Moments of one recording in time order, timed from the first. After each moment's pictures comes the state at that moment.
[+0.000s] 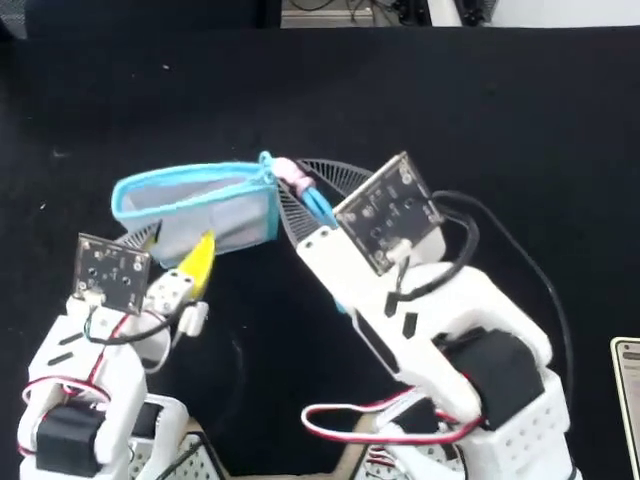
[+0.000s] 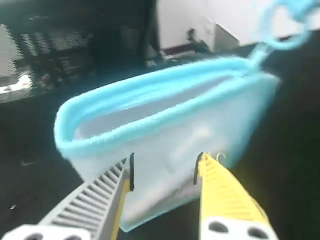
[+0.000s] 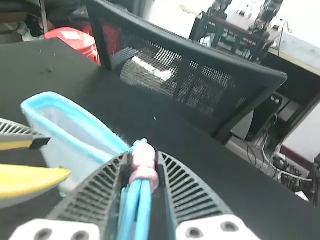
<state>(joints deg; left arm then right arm) 2.4 -93.3 55.0 63.9 -9.5 -32.7 -58.6 21.1 61.0 13.7</state>
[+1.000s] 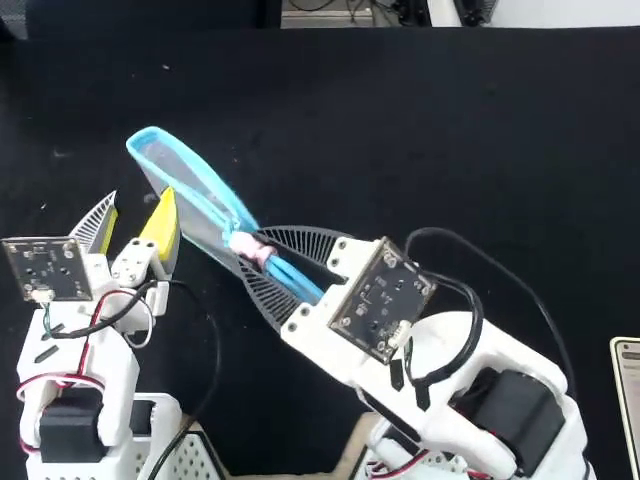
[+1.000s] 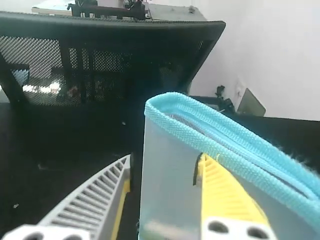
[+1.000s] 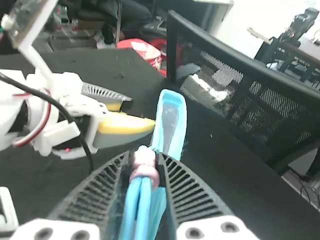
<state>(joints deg) -6.2 -93.2 57.5 51.6 2.9 -48.4 -62.5 20.2 66.6 13.7</state>
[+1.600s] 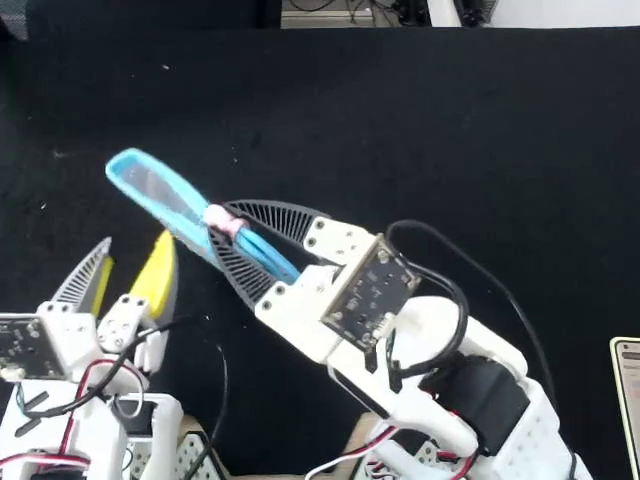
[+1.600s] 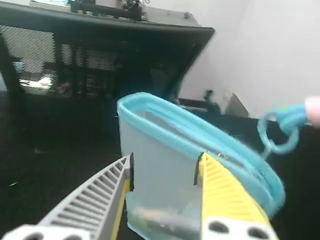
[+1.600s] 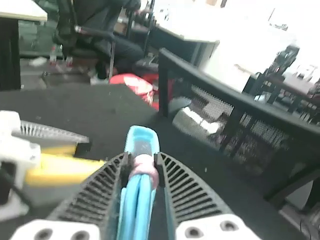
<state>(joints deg) -4.7 -104.4 48.7 71.5 6.7 -48.5 -62.5 28.0 49.4 13.7</state>
